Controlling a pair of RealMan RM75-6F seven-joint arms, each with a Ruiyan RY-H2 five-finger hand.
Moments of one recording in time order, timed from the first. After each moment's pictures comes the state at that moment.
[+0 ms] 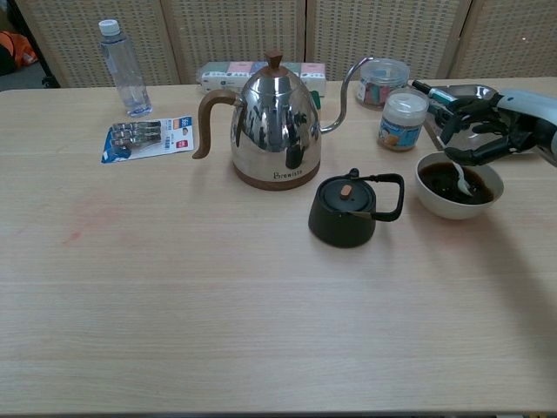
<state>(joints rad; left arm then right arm) -0.08 -0.97 0.00 -1.80 1.54 1.46 0.00 0.53 -1.53 0.30 -1.41 -1.08 0.90 0.31</state>
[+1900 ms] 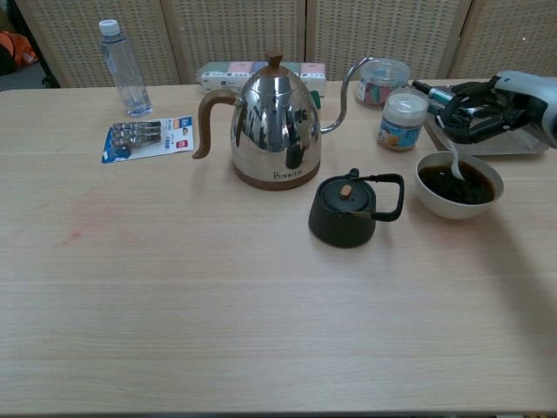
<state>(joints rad) -0.09 -0.97 -0.01 -1.79 1.53 1.45 -0.01 0.58 -1.53 0.35 -1.35 -0.98 0.87 0.28</state>
